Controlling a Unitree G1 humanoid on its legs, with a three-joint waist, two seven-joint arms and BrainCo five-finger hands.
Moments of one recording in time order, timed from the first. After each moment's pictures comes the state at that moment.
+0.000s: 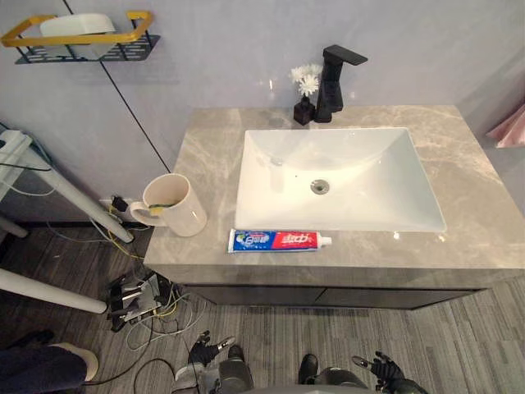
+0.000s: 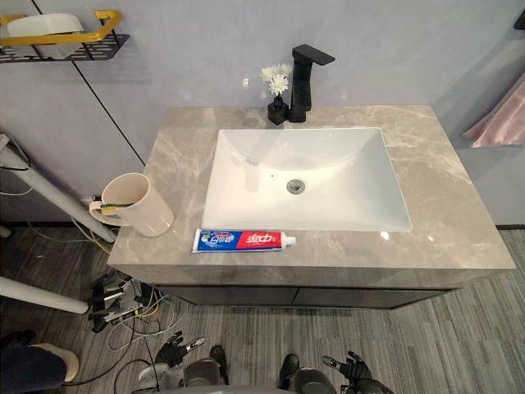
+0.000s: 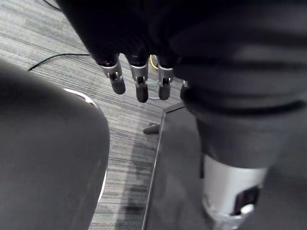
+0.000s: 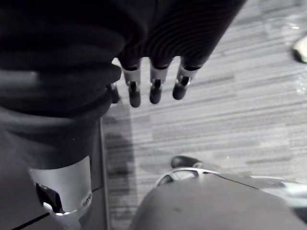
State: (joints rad) left arm 0.05 0.05 0.17 1.08 -0.11 -0.13 0.04; right arm 0.08 -0.13 -0.16 1.14 0.06 -0.07 0.00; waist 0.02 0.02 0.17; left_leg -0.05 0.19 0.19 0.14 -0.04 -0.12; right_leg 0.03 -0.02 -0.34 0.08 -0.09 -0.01
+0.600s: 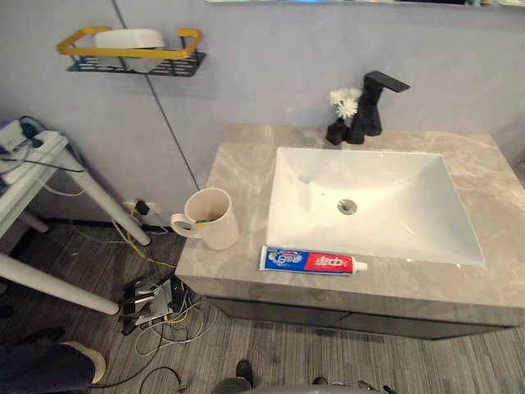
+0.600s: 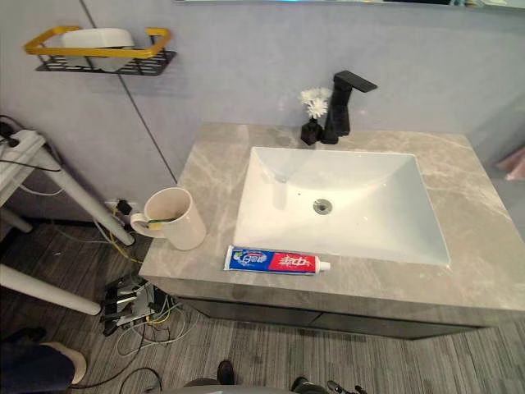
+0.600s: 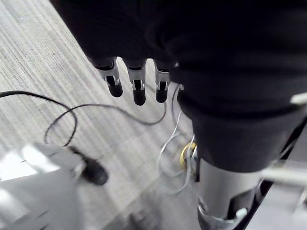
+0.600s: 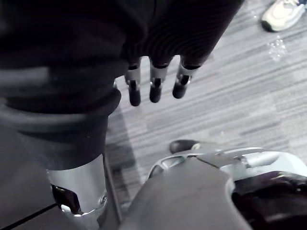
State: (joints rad) left arm 0.21 0.03 0.81 0.94 -0.27 -0.07 0.06; right arm 0.16 -0.08 -0.39 1.16 0.06 -0.06 0.03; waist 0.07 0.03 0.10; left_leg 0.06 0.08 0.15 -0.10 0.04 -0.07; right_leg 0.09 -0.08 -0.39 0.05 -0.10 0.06
